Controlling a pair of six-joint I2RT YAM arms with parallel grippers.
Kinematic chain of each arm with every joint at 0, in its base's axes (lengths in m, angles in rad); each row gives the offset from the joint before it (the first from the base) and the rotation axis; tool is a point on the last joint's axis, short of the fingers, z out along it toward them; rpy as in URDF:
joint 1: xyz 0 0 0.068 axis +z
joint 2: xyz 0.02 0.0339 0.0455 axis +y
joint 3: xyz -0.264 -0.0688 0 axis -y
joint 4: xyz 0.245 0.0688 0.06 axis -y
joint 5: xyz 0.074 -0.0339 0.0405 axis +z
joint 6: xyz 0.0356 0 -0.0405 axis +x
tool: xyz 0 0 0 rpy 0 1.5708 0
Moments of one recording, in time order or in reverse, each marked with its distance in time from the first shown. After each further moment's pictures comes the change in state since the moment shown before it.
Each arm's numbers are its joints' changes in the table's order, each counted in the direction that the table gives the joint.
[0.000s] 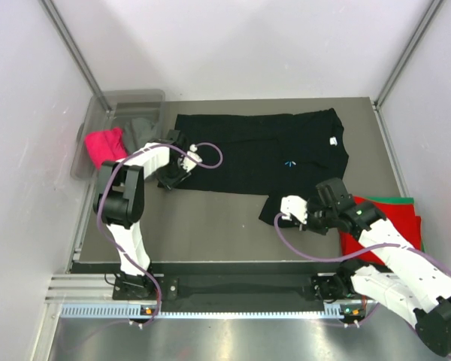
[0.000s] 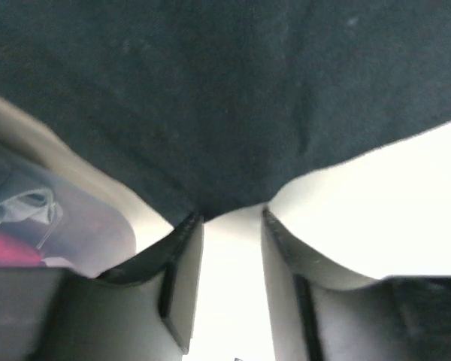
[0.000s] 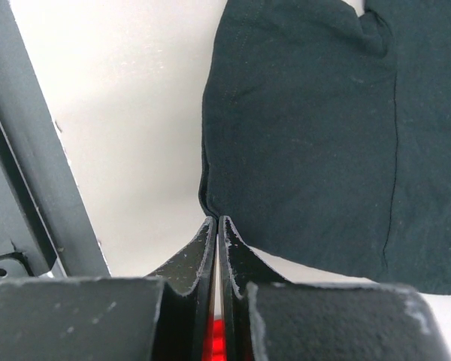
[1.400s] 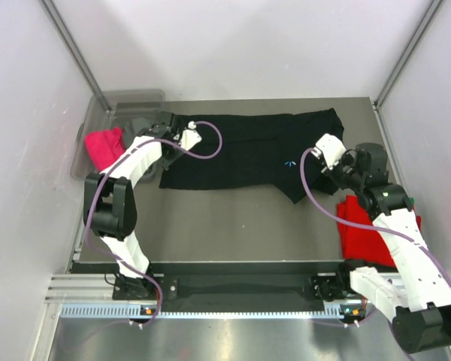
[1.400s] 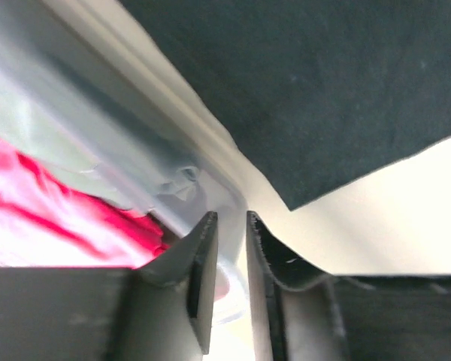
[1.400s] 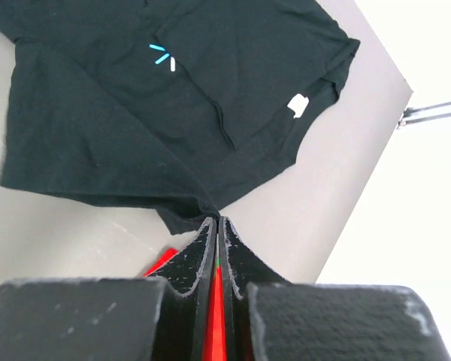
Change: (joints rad) left arm 0.000 -0.134 0.108 0.049 0.024 0.092; right arm -0.325 0.046 0.266 0.224 -0.218 0.184
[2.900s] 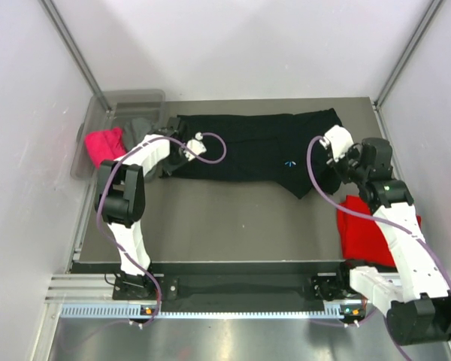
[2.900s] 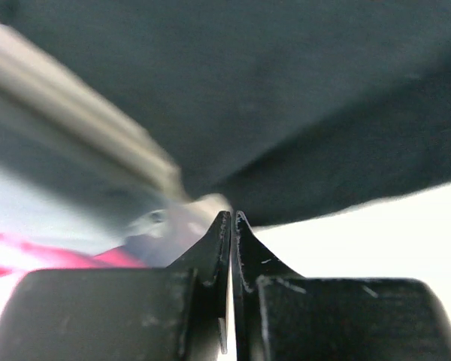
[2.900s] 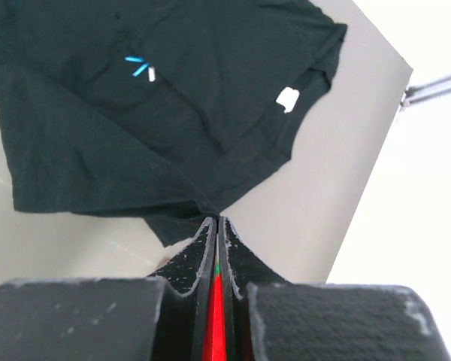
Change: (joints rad) left arm -0.006 0.155 0.009 -0.033 -0.014 0.081; right arm -0.080 0.037 0.003 0.055 0.042 0.068
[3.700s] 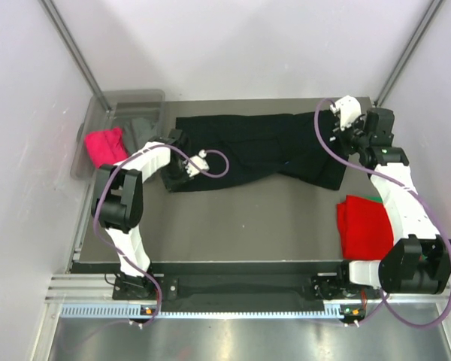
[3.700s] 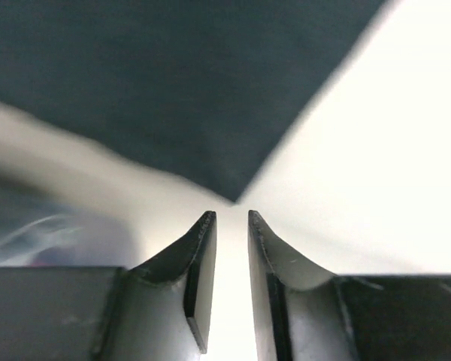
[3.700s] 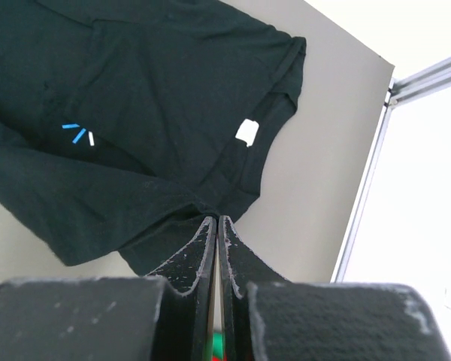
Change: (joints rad) left arm -0.022 -0.063 -0.076 -0.115 -0.100 0.061; right arm -0.118 0.348 0.219 0.149 0.038 0.089
